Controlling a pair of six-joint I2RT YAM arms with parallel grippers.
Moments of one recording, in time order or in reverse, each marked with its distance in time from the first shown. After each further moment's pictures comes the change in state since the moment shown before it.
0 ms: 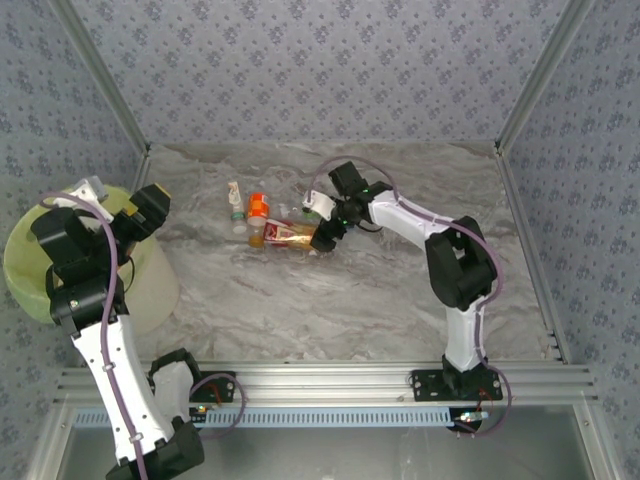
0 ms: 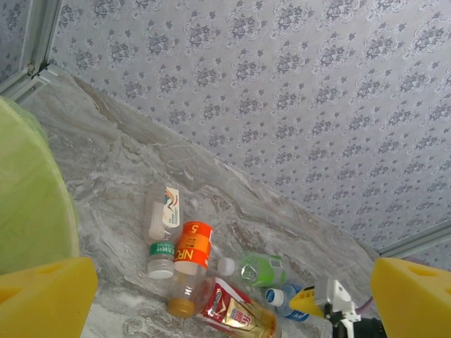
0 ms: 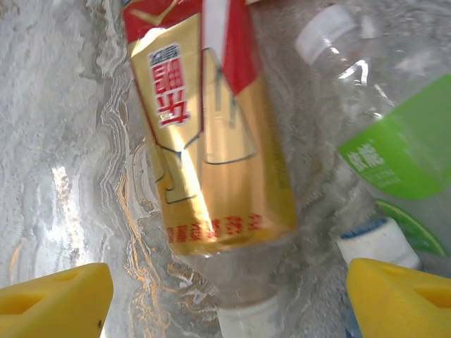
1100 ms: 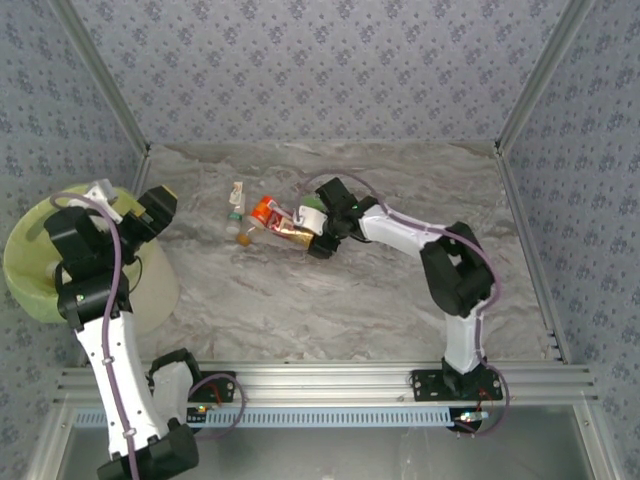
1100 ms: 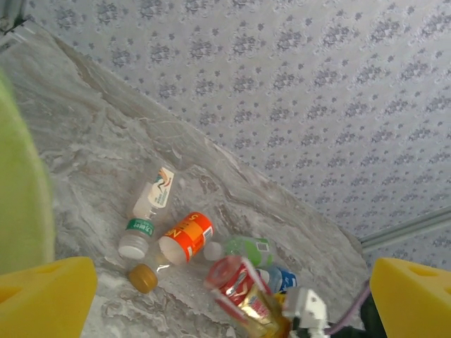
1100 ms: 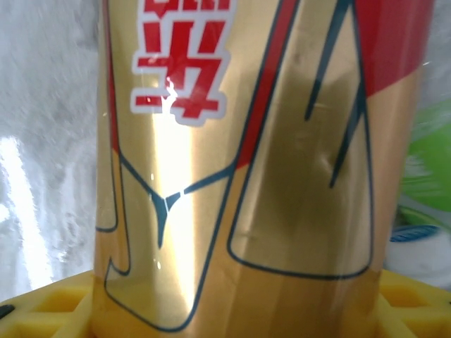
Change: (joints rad) left arm -0.080 0.006 -0.070 0.052 -0.005 -0.076; right arm 0.084 -0.098 -0.151 0.140 0.159 0.017
